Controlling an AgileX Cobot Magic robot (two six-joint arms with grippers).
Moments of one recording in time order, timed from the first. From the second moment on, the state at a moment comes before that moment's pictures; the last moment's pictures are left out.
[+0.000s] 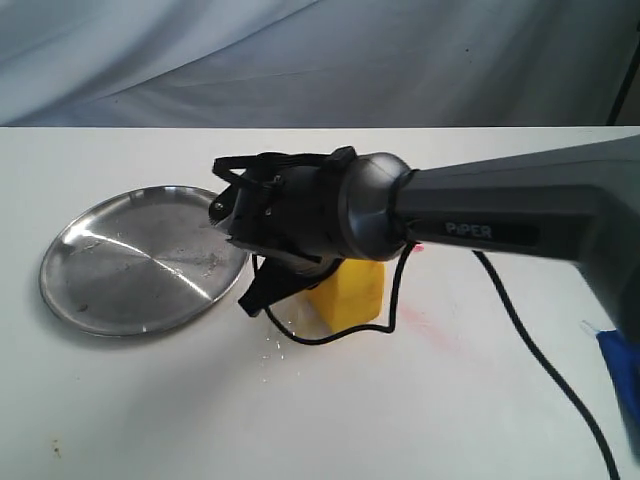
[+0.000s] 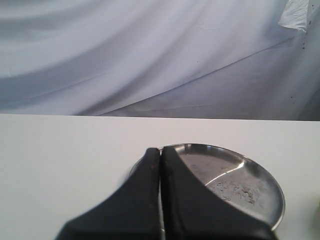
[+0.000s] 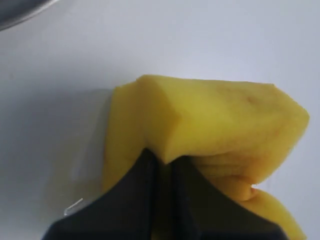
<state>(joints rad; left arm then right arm) -0.03 0.00 0.00 -0.04 0.15 0.01 0.90 2.14 -1.53 -0.68 0.88 0.60</state>
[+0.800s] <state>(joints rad) -0.03 0.00 0.00 -0.04 0.15 0.01 0.98 2.13 -1.55 -0.48 0.78 0.59</state>
